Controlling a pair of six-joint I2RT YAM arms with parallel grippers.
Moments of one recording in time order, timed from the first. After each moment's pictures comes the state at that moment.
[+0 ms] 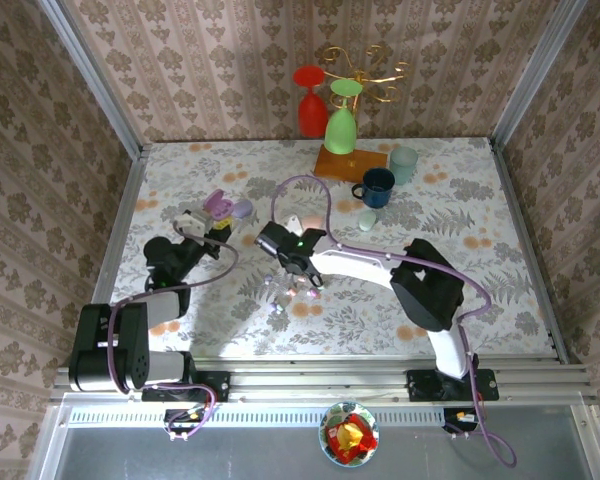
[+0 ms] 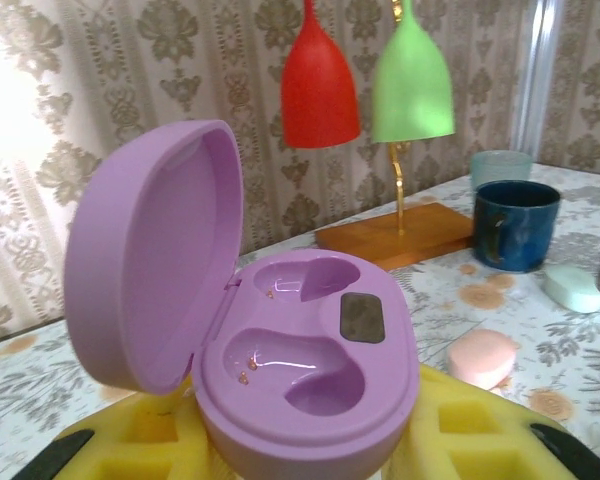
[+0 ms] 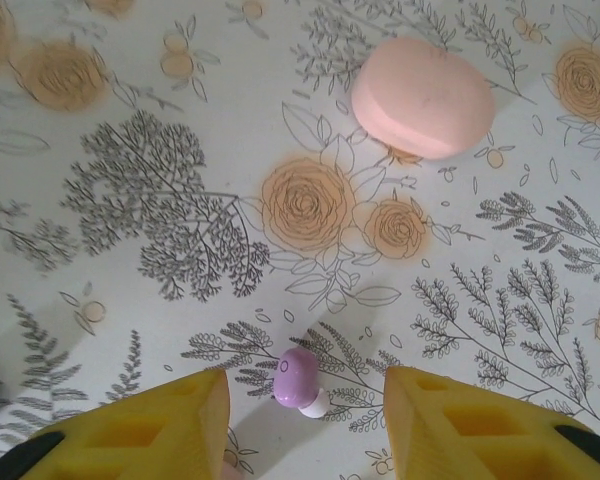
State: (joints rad) left arm -0.03 1.32 0.30 1.06 0.61 0.08; right arm 0.94 2.03 1.53 -0.70 0.56 0.48
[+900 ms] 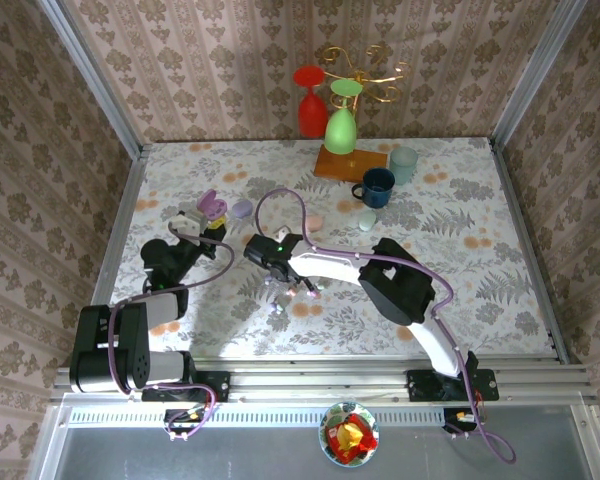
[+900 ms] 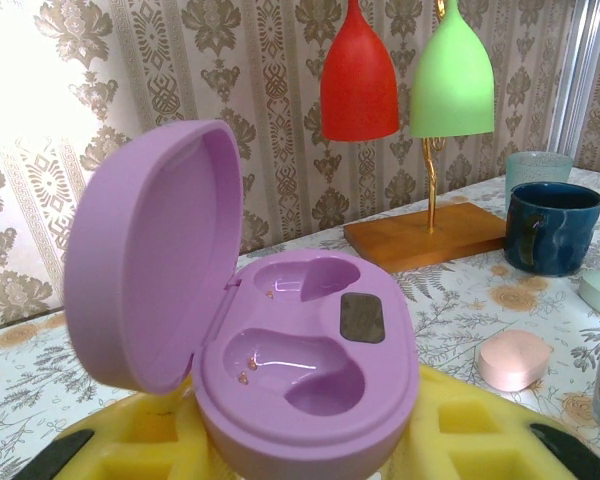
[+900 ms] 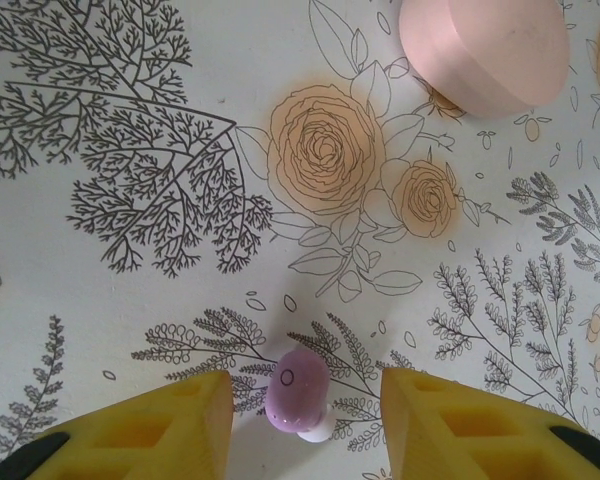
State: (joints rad) left arm -0.01 1.32 0.28 1.07 0.59 0.06; right arm 0.96 2.22 1.67 -0.85 0.63 0.42
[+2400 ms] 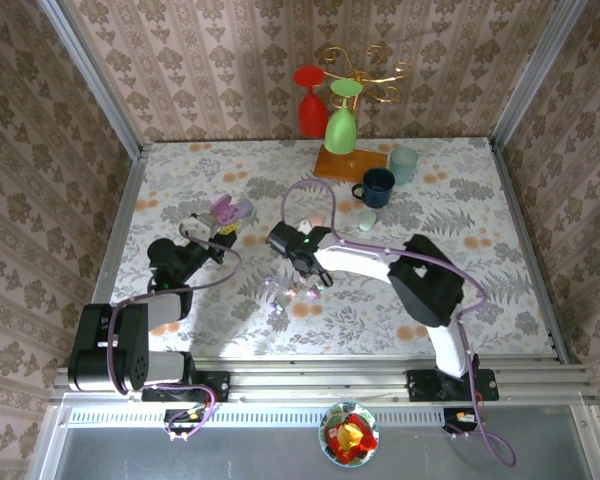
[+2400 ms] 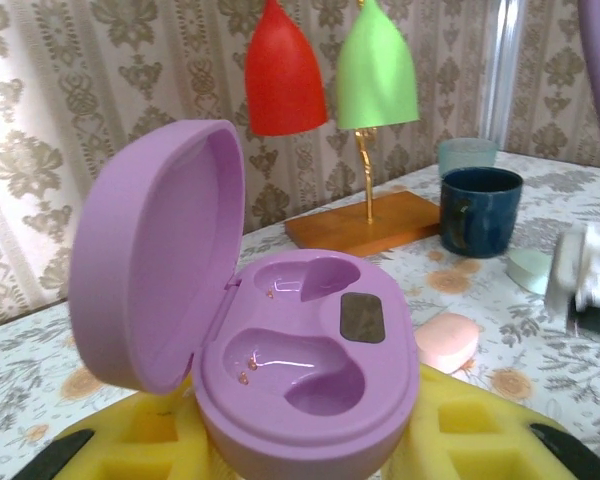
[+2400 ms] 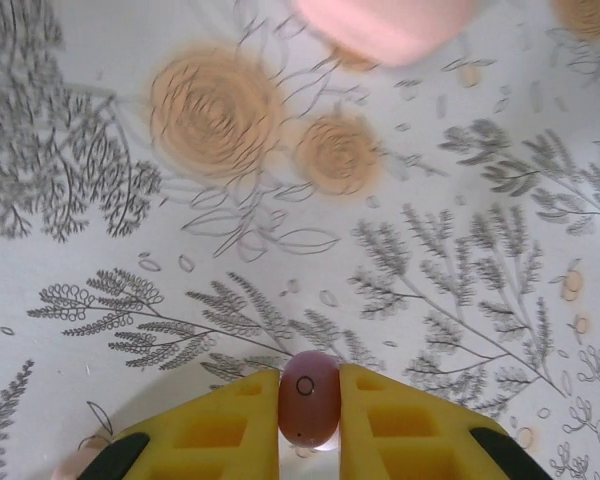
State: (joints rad) left arm -0.08 1.32 0.28 1.05 0.66 0.10; right arm 0.87 1.99 1.44 -0.72 0.50 0.44
